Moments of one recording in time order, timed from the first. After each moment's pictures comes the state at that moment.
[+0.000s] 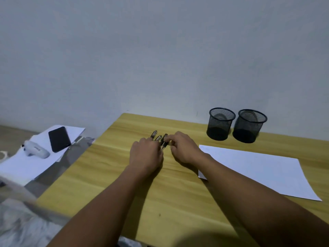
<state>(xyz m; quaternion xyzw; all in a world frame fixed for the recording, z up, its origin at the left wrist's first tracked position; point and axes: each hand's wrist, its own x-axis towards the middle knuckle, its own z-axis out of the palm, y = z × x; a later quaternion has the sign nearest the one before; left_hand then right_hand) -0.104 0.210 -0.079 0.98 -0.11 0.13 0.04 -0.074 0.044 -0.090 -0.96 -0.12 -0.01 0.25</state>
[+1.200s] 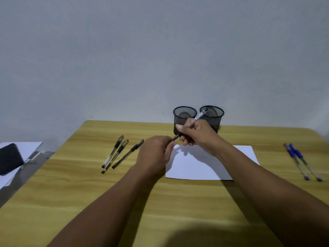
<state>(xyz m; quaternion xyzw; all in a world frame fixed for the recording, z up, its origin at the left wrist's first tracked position) -0.115 0.099 -0.071 0.90 -0.28 0.18 0.27 -0.130 -0.085 -0.032 -0.76 -0.01 -0.04 0.65</state>
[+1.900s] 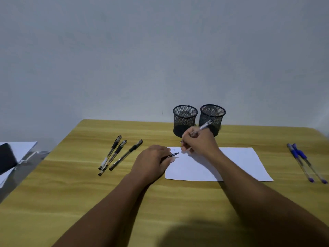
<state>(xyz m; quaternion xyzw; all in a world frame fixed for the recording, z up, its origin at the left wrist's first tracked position) -0.093 0.118 -0.119 0.89 -0.36 0.11 0.26 -0.126 -0.084 -0.073 -0.77 0.09 -0.13 0.62</state>
